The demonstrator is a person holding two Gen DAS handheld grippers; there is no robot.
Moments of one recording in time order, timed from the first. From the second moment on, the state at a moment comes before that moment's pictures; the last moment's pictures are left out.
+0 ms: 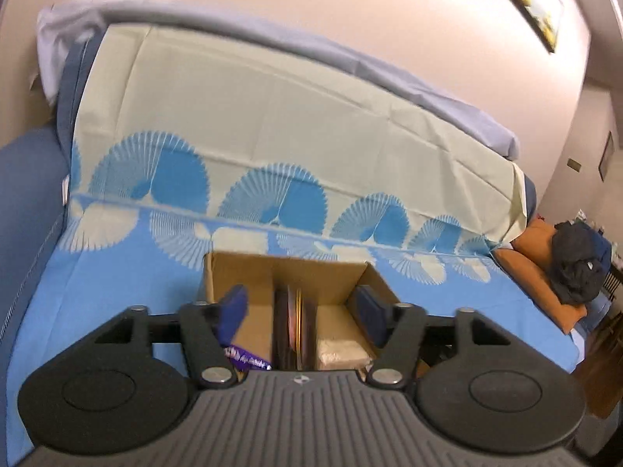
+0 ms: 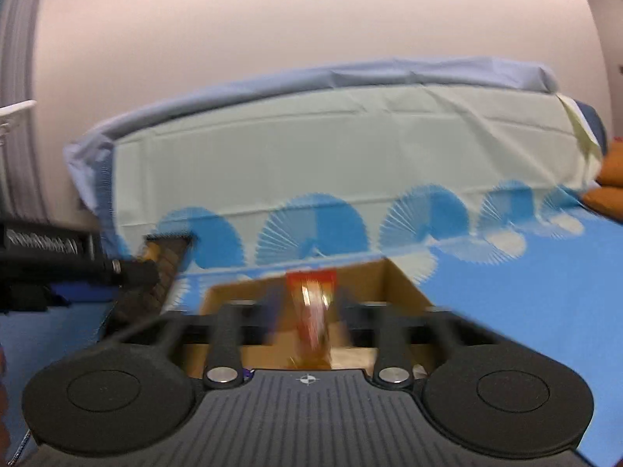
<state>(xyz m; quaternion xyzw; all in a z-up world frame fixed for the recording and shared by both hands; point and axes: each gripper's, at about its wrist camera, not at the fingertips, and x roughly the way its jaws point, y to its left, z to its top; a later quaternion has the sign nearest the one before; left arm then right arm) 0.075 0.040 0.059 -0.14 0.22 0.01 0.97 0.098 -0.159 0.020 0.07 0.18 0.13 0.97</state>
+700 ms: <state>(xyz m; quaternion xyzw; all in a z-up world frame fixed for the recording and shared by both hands) -0.023 0.011 0.034 -0.12 0.25 0.03 0.96 0.082 -0.168 0.022 0.02 0.31 0.08 0.95</state>
